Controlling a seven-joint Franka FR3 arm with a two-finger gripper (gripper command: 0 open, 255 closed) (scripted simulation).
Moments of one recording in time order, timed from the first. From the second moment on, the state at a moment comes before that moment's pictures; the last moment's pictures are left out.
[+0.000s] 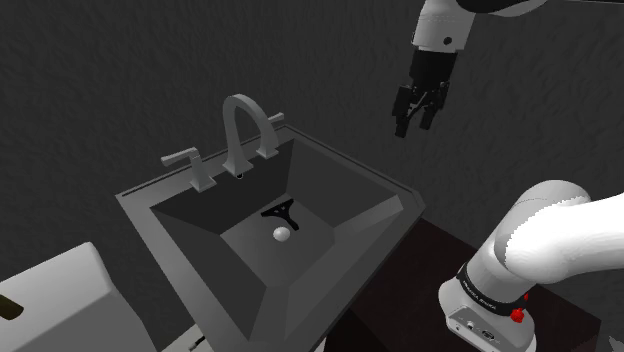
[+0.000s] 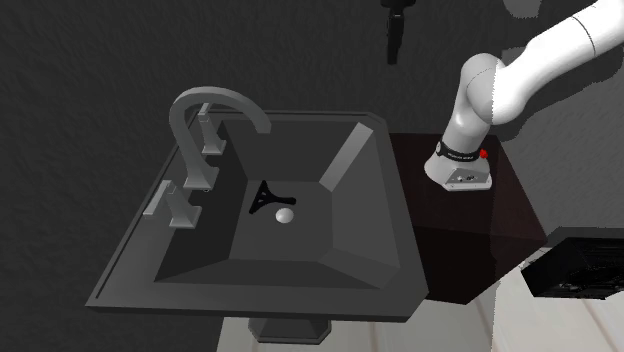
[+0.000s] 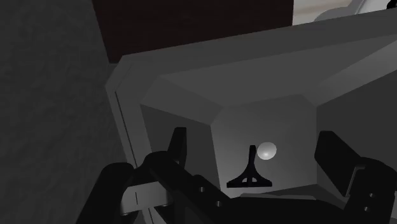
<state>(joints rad) 0.00 -0.80 0.03 -2.39 0.12 1.51 0.08</state>
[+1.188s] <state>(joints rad) 0.02 -0.36 0.15 -2.50 0.18 2.08 0.15</state>
